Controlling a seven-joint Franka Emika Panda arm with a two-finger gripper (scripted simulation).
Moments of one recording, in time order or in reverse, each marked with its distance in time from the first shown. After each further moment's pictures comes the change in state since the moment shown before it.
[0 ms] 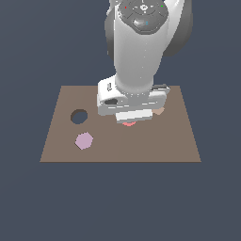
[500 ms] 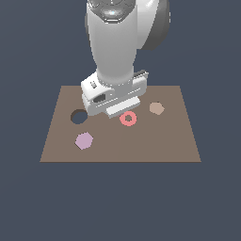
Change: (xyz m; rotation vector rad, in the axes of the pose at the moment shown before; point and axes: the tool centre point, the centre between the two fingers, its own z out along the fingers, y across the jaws) arm -0.030 0.040 -0.001 0.000 0.000 -0.332
